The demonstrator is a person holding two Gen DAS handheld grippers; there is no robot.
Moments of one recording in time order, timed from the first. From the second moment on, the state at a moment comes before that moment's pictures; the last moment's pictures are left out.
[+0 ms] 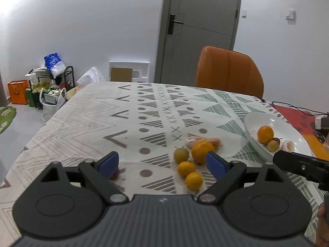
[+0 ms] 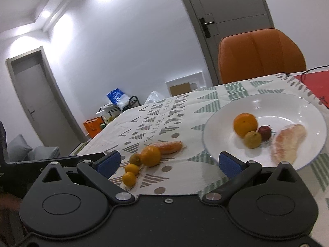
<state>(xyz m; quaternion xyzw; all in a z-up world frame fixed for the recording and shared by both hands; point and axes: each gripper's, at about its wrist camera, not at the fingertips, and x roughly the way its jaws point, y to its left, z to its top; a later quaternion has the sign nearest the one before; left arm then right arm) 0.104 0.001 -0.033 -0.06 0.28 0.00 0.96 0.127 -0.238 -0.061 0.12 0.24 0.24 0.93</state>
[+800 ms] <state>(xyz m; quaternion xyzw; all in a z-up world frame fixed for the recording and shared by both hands) 0.101 0.049 -0.053 -0.10 0.29 0.03 0.95 0.138 -0.177 -0.072 0.07 0.28 0.28 0.91</state>
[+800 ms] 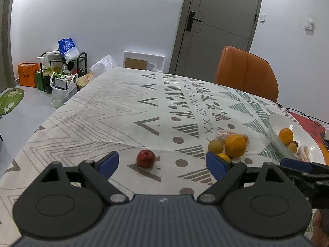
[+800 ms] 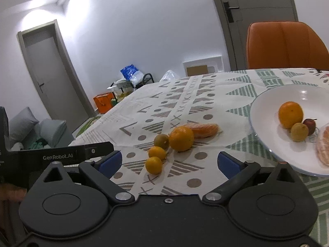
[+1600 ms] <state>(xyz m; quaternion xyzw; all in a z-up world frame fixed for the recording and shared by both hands) 0.116 0.069 -0.068 -0.12 0.30 0.01 0.95 0.157 -0.133 -0.090 0.02 0.33 0.30 0.89</state>
